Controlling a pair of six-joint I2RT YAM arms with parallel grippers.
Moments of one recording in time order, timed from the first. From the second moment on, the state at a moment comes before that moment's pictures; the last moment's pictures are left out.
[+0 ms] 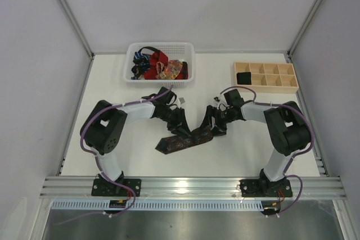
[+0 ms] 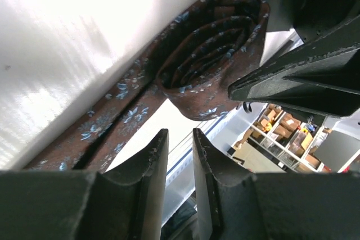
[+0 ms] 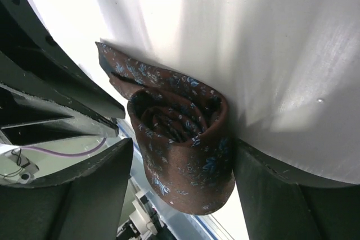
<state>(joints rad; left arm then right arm) -0.57 1.81 1.02 -0.36 0.74 -0.70 0.38 1.76 0.87 -0.25 -0.78 0.56</state>
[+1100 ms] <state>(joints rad) -0.62 1.89 1.08 -0.32 0.79 -0.73 0.32 1.83 0.73 -0.01 -1.09 0.50</state>
